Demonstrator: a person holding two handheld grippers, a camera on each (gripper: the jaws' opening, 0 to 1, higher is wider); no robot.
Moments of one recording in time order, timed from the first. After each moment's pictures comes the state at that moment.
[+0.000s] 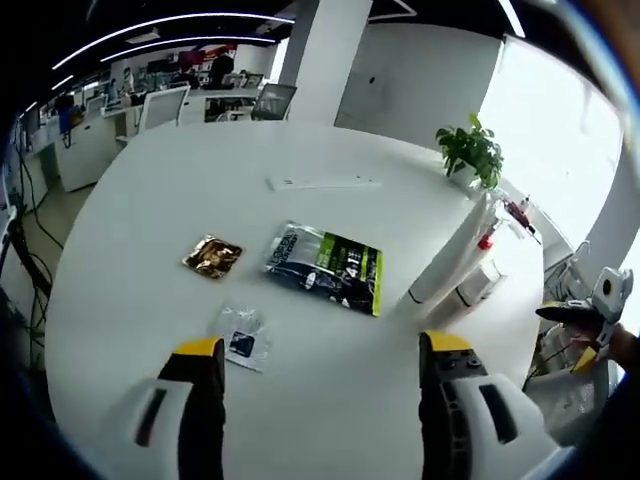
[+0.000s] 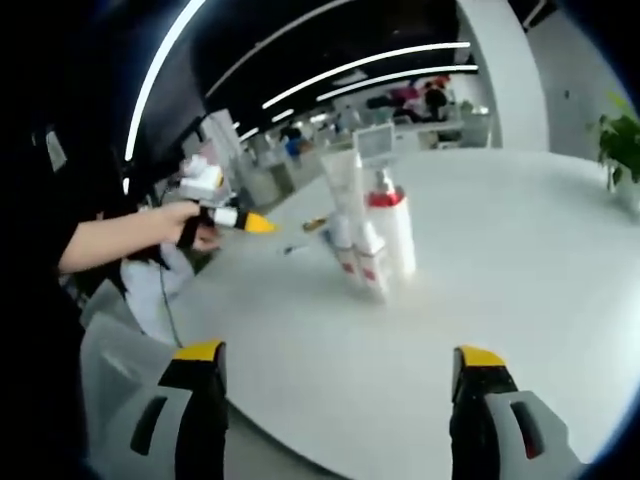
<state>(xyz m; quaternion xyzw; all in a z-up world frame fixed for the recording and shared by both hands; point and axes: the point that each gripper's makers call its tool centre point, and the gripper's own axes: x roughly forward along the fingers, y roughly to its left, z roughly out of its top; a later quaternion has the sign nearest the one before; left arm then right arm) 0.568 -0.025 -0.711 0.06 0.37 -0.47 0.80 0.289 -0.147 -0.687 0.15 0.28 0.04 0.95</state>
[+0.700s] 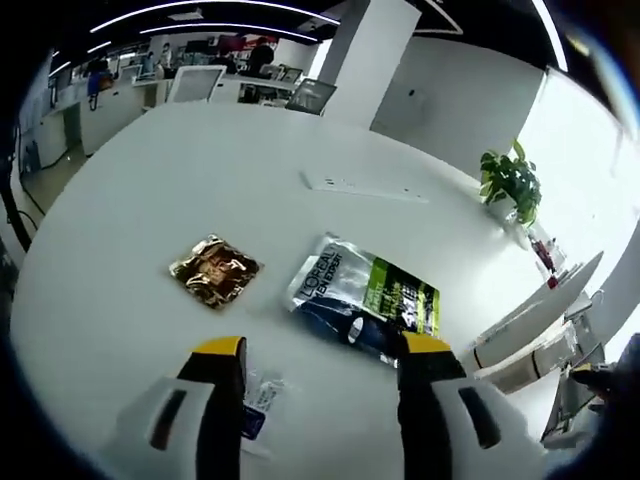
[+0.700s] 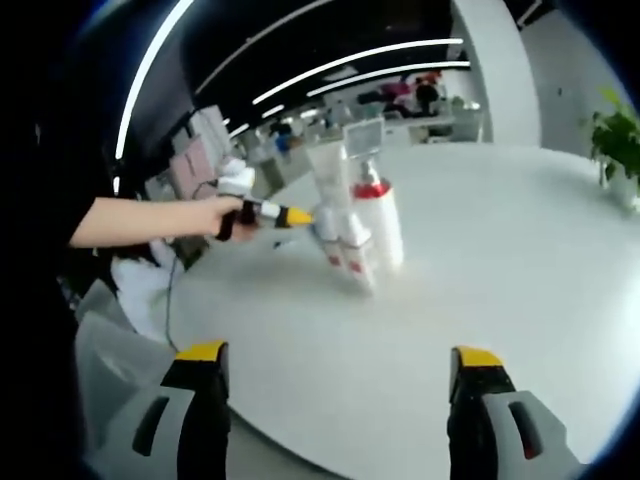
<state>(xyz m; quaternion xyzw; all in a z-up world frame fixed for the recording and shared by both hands) 0.641 -0.069 -0.764 0.02 0.37 -0.40 0.84 0.287 -0.152 -0.695 0.15 0.30 0.02 0.94</state>
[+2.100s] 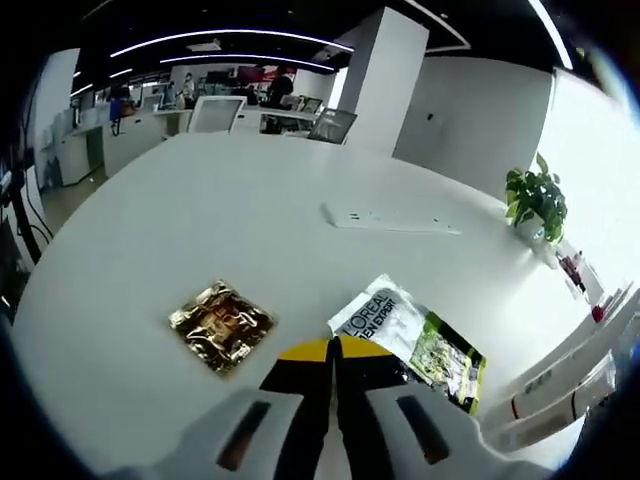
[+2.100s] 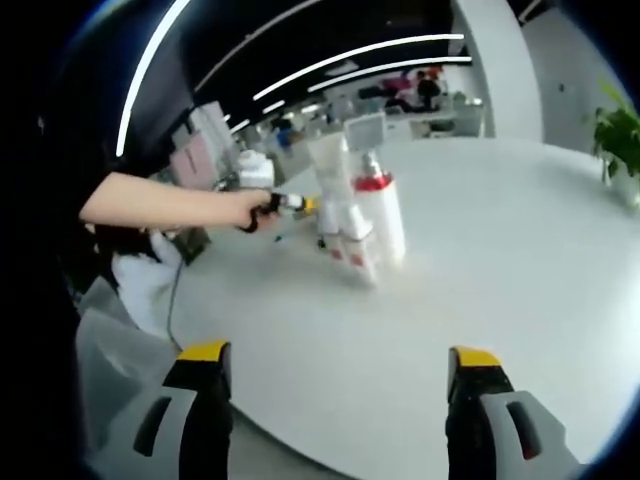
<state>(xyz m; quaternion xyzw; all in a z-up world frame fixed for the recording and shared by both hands) 0.675 -0.094 -0.752 -0.01 0.31 -0.38 0.87 0.287 -0.147 -0.700 0.14 0.31 0.03 0.94</state>
